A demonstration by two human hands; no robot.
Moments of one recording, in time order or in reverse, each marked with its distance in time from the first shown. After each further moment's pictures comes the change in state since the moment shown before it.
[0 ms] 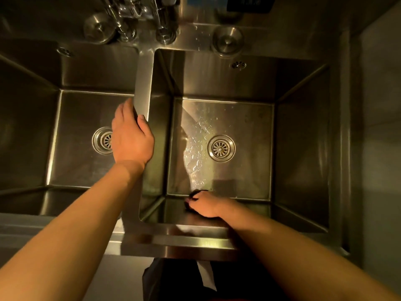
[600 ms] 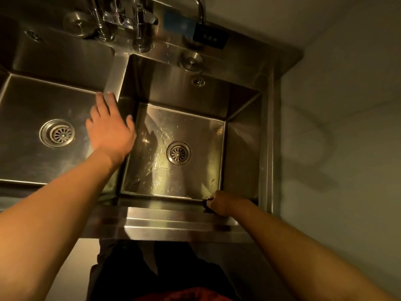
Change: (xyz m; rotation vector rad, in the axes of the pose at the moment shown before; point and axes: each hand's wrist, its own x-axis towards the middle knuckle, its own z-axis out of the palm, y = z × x) left_hand -0.034 0.035 -0.007 0.167 -0.129 0.002; right_hand -0.126 0.129 -0.039 -0.115 0.177 0.325
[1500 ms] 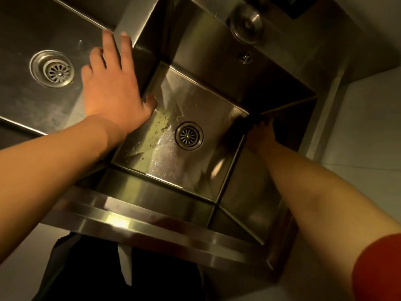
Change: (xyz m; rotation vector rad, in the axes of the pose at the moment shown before) left_hand 0.010 -0.004 0.033 0.207 0.118 -0.037; right_hand 0.161 0.007 -0.182 -1.153 0.324 0.184
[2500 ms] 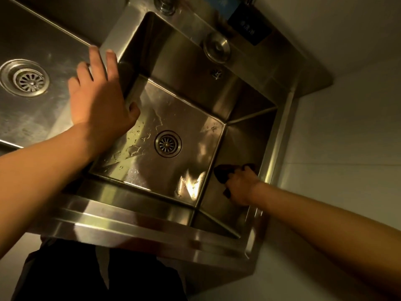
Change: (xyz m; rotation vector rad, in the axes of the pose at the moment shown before) left_hand -0.001 0.003 -0.006 -0.123 0.047 0.005; right_hand -0.165 -0.009 0.022 -0.035 -0.074 -0.298
